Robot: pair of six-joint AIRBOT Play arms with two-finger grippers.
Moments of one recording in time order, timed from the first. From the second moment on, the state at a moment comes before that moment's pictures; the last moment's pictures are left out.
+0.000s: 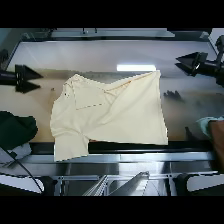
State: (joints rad) left arm 0.48 -1.73 1.60 0.70 -1.63 -1.24; right arm -0.42 -1.67 1.44 -0.14 1.50 0.84
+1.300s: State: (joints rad) left arm 0.43 -1.57 0.98 1.01 -1.35 -1.16; right arm -0.44 -1.57 1.25 -0.20 1.74 0.84
